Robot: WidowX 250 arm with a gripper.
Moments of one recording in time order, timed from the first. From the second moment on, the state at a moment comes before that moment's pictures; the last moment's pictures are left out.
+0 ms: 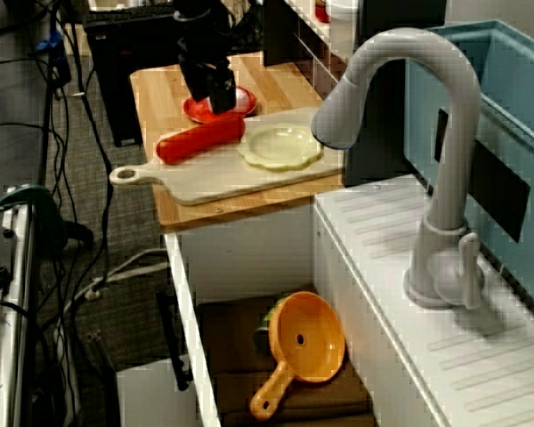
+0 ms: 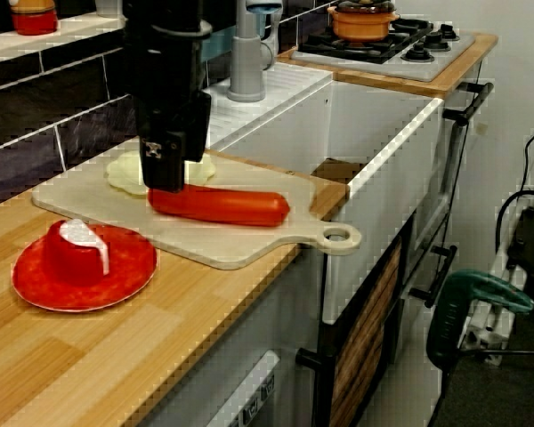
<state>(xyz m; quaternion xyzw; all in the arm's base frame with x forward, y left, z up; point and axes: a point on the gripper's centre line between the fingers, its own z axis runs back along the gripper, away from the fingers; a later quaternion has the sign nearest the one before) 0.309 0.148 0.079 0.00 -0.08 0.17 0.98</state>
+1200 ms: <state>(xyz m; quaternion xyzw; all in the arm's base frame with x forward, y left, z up) 0.339 0.199 0.079 0.04 -0.11 -0.14 0.98</state>
